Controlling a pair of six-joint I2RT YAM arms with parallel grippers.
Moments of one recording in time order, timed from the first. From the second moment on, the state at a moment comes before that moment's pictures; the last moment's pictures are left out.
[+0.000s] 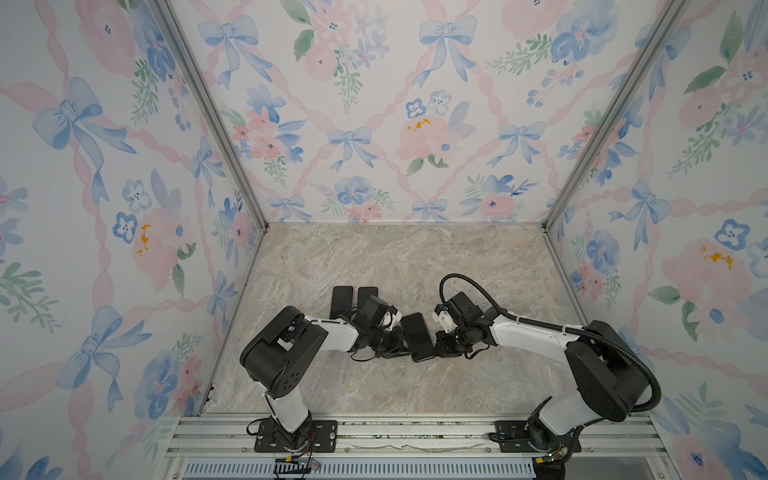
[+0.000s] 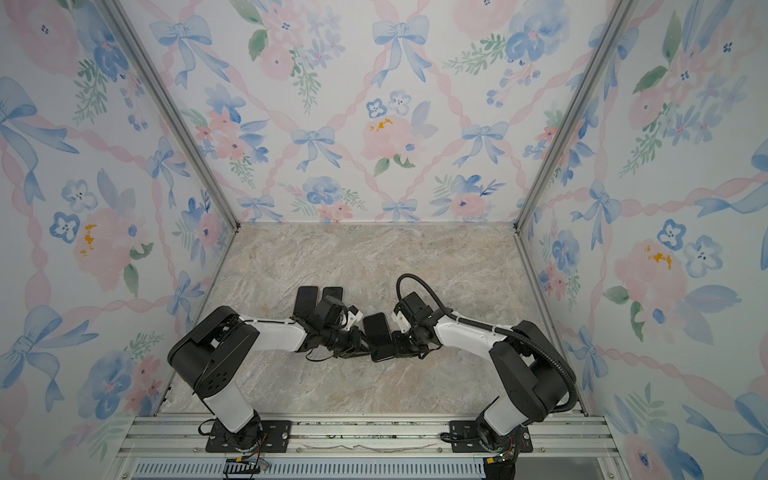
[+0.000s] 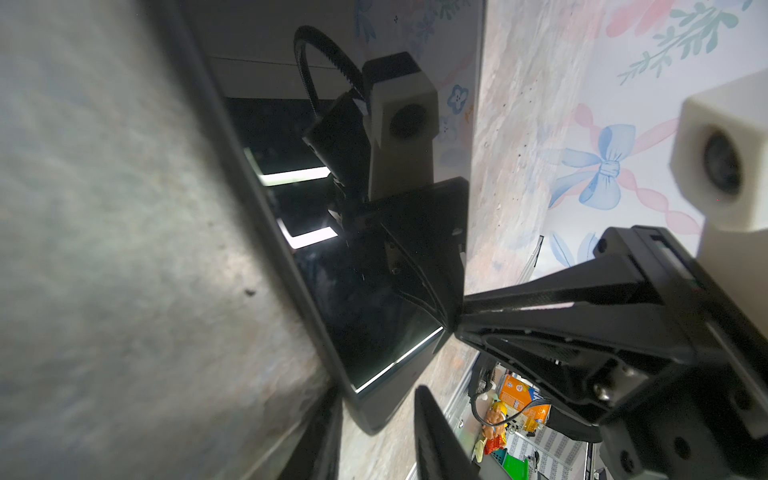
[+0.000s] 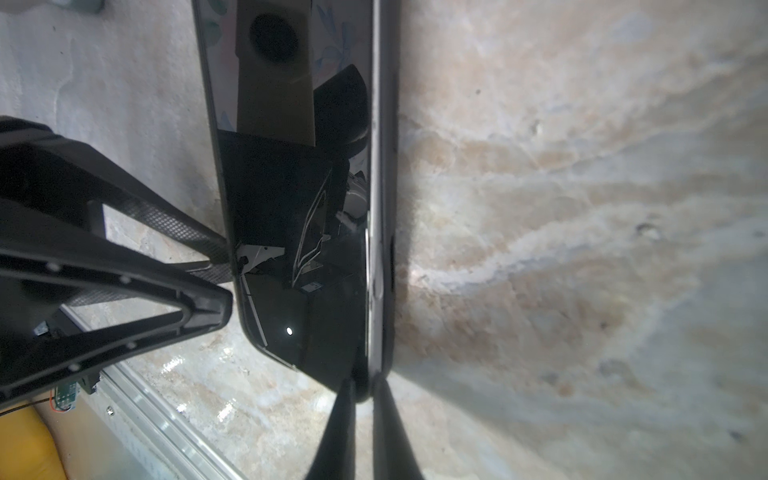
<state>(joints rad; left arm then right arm) -0.64 1.72 0.68 0.11 0.69 -0.84 0.68 1.59 0.81 -0.47 -0.35 0.46</state>
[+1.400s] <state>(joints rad) -0.63 1.71 0.66 0.13 0.69 -0.86 0.73 1.59 0.86 -0.51 -0.25 0.44</state>
